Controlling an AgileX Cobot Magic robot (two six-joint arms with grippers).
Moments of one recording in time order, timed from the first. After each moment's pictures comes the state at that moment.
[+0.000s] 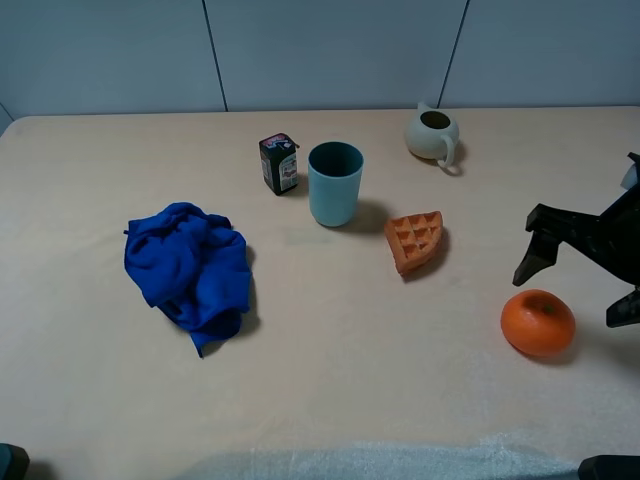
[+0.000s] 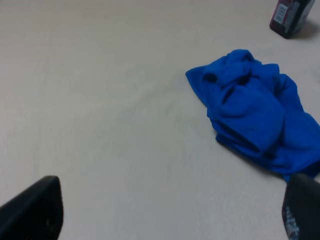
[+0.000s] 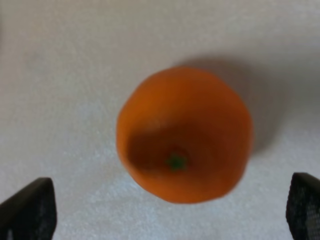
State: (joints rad) left arm -0.06 -0.01 -0.49 0.02 1.06 0.02; right arm 0.09 1.38 -0.59 0.20 0.78 0.41
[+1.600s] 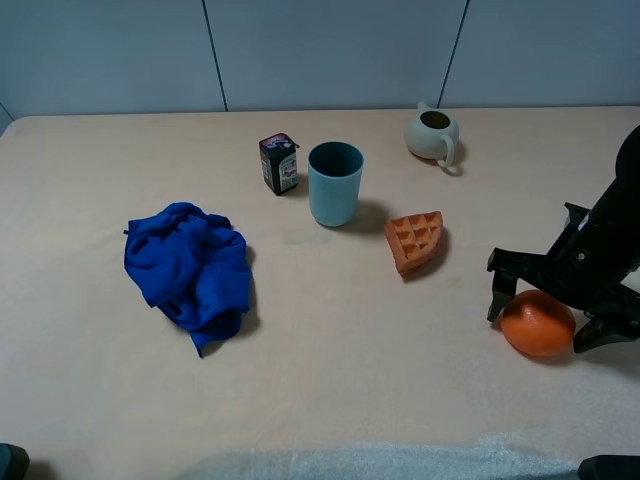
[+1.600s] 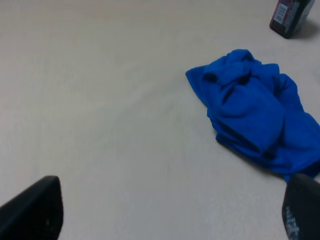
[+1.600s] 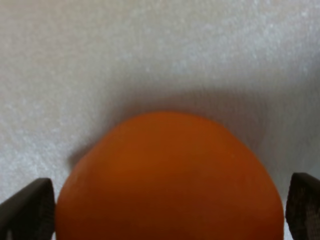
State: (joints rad) left arm -0.06 -0.01 -0.49 0.02 1.06 0.02; right arm 0.12 1.71 -0.59 0.18 0.63 0.42
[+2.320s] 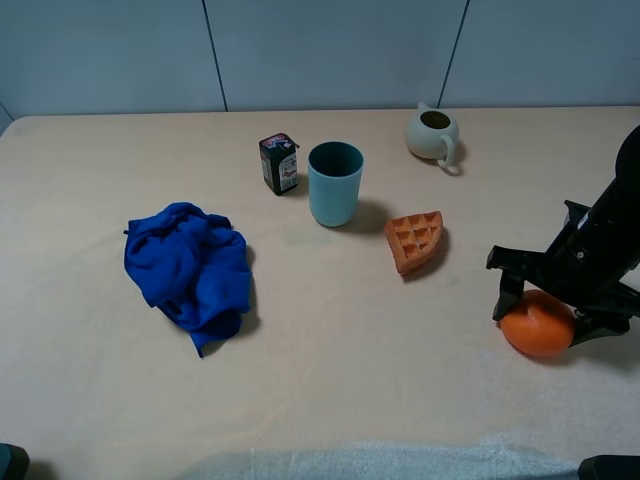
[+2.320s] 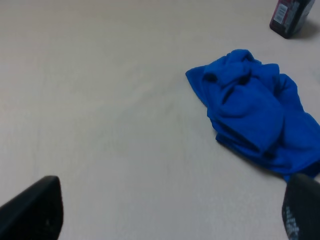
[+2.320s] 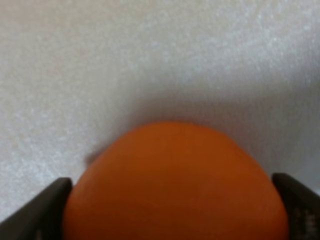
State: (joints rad) left arm -0.06 -0.01 -0.49 0.02 1.06 0.02; right arm 0.12 1.71 -0.59 0.18 0.61 0.42
